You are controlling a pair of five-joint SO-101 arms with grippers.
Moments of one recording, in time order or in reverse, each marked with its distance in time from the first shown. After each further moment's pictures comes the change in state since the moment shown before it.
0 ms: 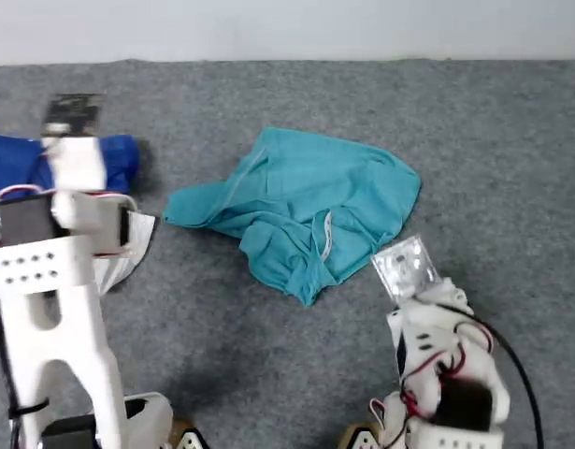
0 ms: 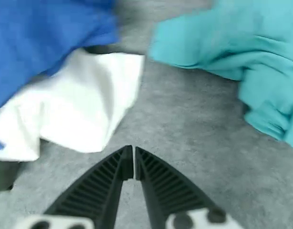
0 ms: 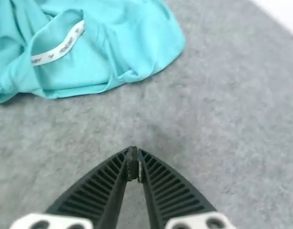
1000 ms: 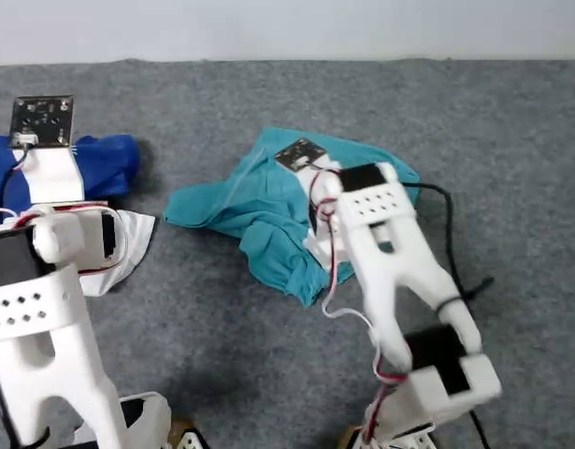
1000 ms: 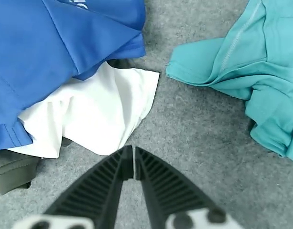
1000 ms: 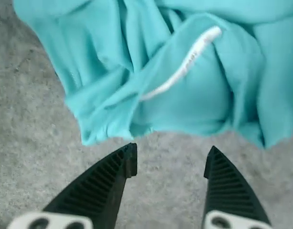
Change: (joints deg) left arm -1.7 -8.2 0.0 0.2 -0.6; right arm -23.7 93.7 -59.3 8.7 -14.3
